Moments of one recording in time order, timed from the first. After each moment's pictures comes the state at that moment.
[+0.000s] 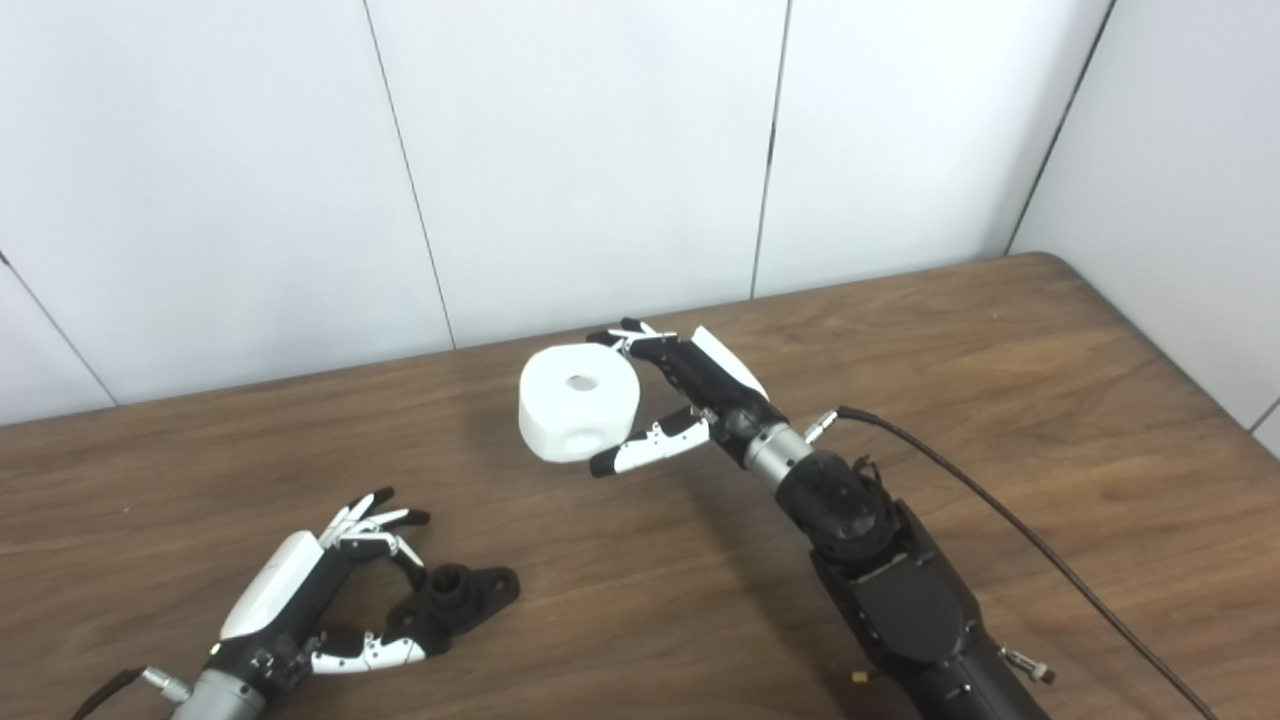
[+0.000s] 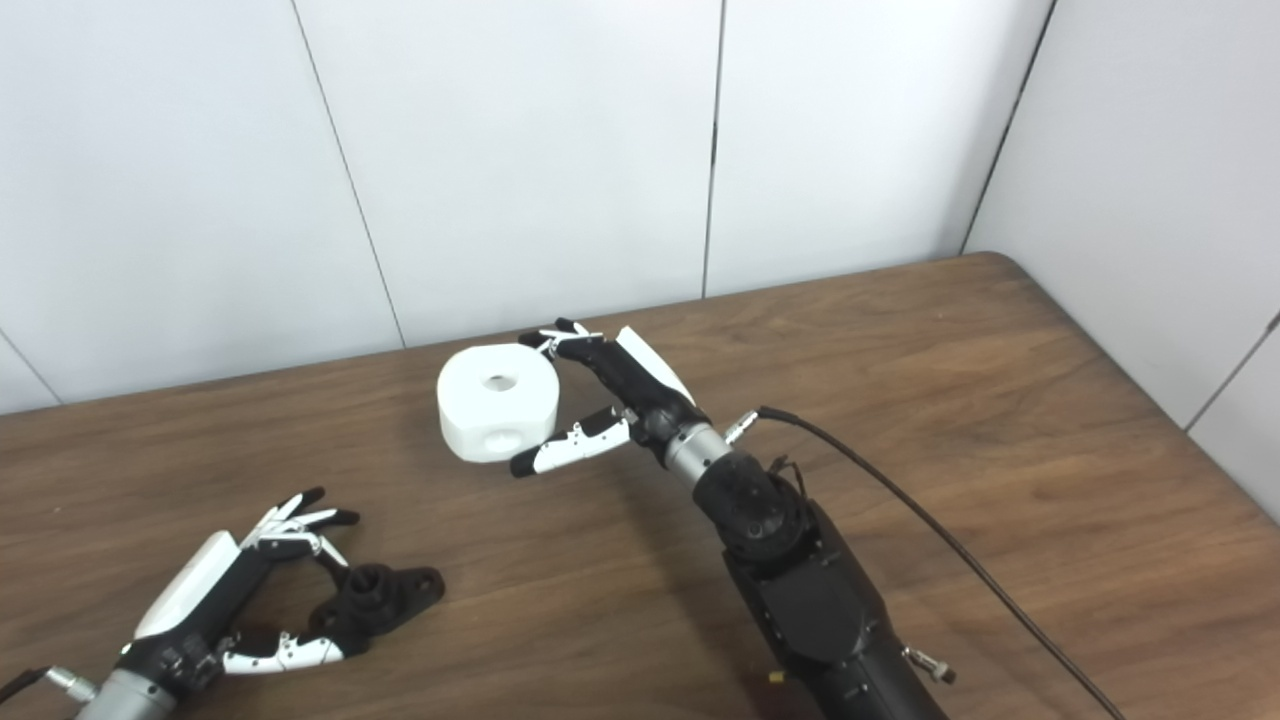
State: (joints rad) left arm -0.23 0.41 -0.21 0.23 0.39 -0.37 -0.18; right arm -0.40 -0.18 0.13 0.10 -0.19 0.07 0.18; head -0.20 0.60
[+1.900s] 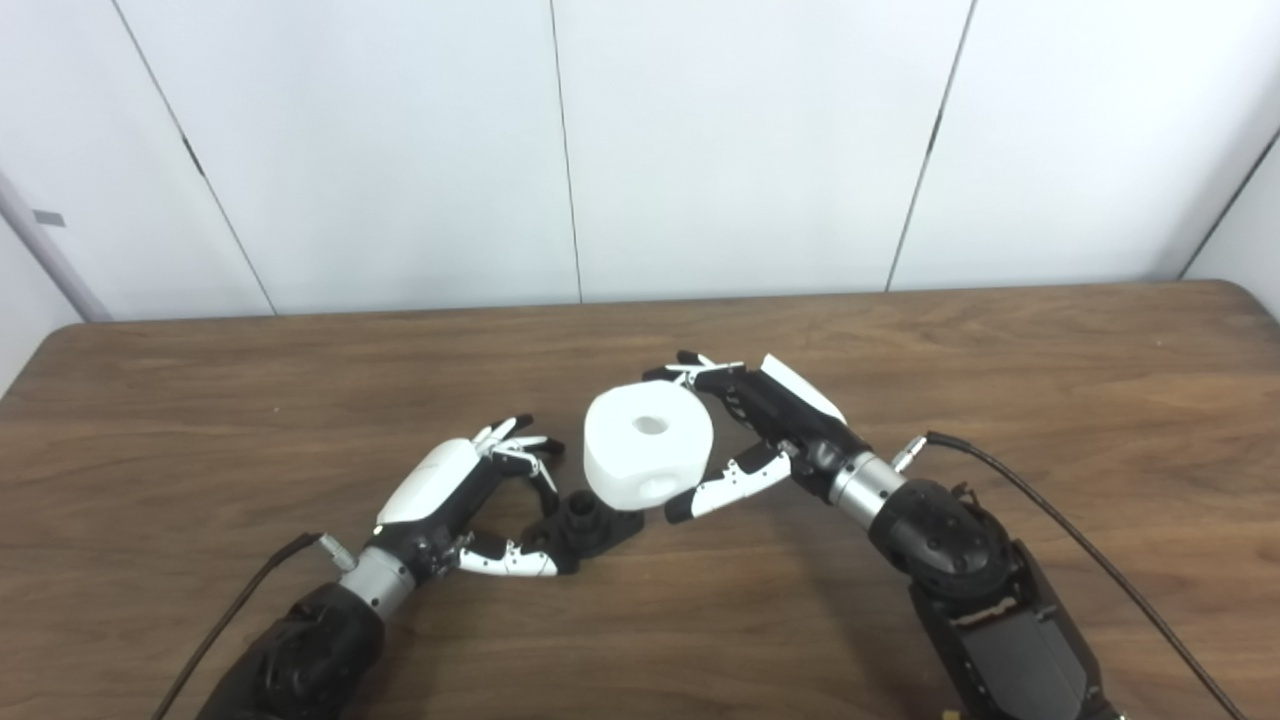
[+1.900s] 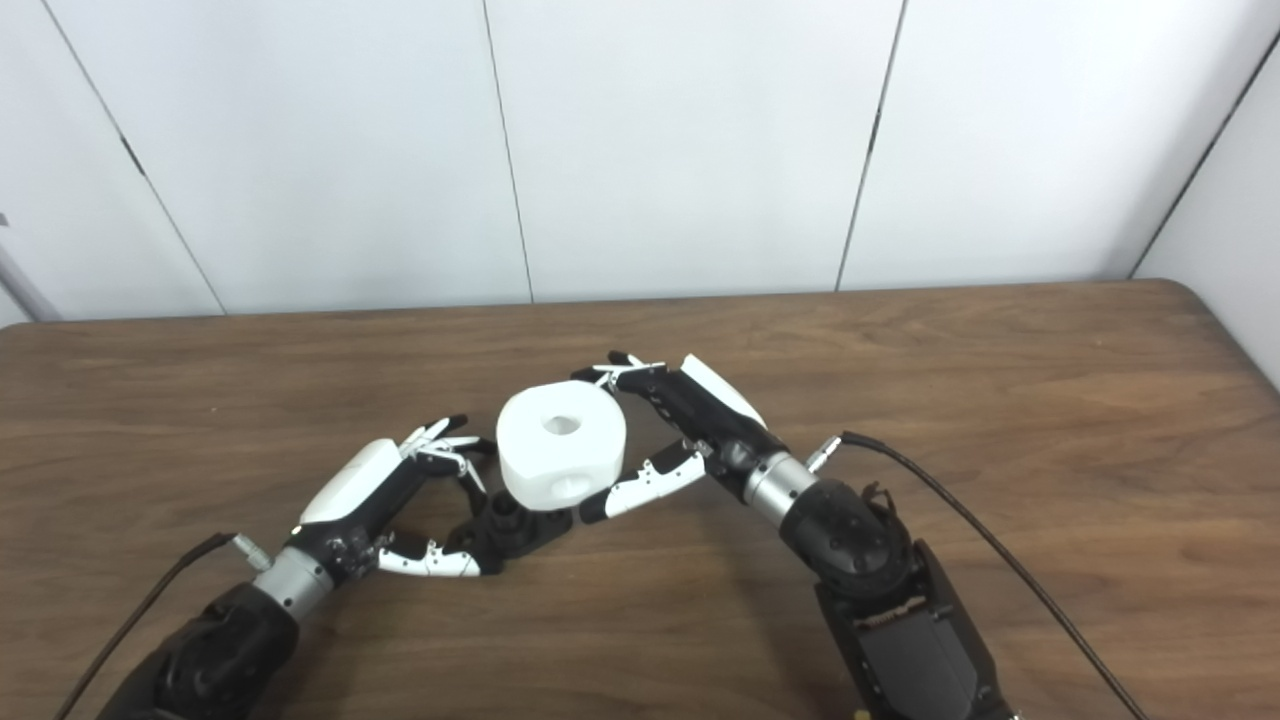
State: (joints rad) left arm -0.26 0.37 -0.29 0.16 0.47 -0.20 -0.16; right arm -0.36 -0.19 0.22 -0.03 -0.15 0.17 0.34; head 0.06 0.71
